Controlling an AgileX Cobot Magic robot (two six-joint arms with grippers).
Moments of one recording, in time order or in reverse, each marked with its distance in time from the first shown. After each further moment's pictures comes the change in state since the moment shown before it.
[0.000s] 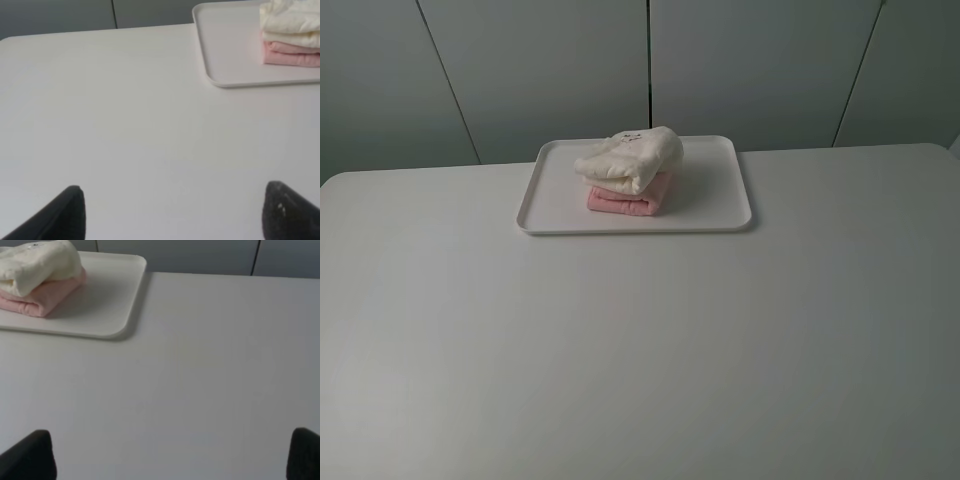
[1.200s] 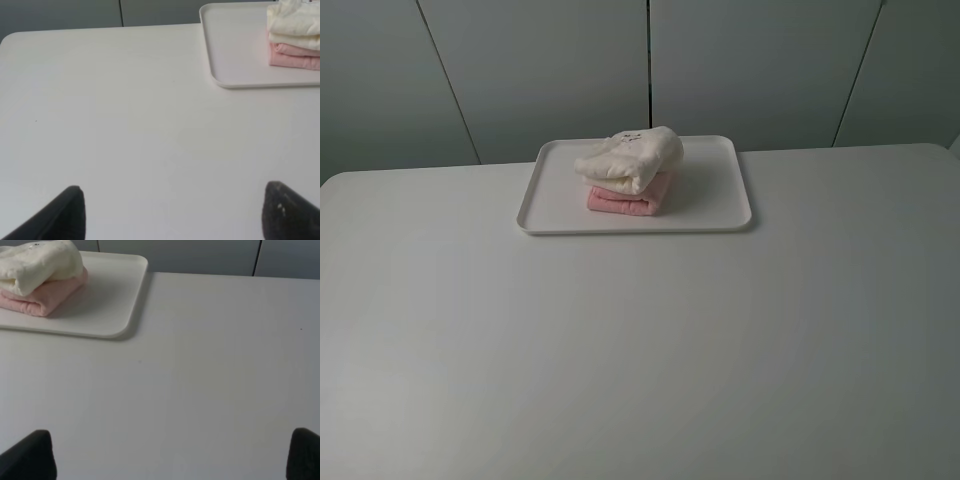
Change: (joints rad) left arm 0.004 0.000 0.000 -0.005 0.000 -0.019; right arm 0.000 0.000 0.000 0.002 0.000 0.012
